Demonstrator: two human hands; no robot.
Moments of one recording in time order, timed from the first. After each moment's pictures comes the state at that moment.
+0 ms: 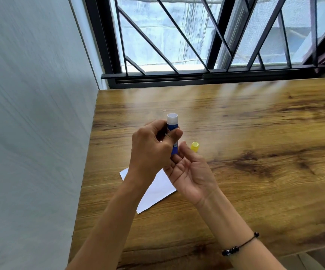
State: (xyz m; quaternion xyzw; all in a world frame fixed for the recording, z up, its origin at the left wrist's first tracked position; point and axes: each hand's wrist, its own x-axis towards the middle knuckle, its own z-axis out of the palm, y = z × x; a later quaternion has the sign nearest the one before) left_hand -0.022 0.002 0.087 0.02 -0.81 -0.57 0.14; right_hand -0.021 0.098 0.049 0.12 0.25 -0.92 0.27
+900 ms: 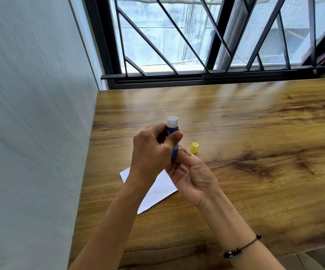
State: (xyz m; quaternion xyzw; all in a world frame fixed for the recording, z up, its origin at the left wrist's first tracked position) left_hand -0.022 0.002 0.084 0.02 -0.81 -0.57 0.13; right_hand -0.021 0.100 0.047 0.13 0.27 -0.92 0.24
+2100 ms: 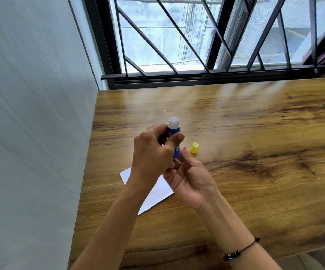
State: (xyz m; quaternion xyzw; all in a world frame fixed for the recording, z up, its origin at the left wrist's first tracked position) left_hand -0.021 0.003 0.082 0.02 -0.81 -0.57 0.14; right_hand -0.017 0.098 0.043 0.15 0.25 -0.92 0.28
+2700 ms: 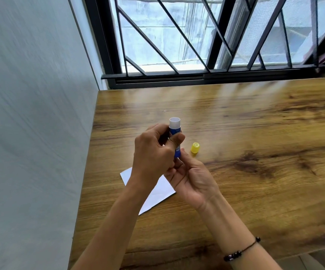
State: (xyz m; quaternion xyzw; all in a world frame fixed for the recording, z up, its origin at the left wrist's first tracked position) left_hand -0.021 0.003 0.082 0.02 -0.81 -0.57 0.14; right_hand -0.017 0.098 0.045 0.15 0.26 -0.92 0.26
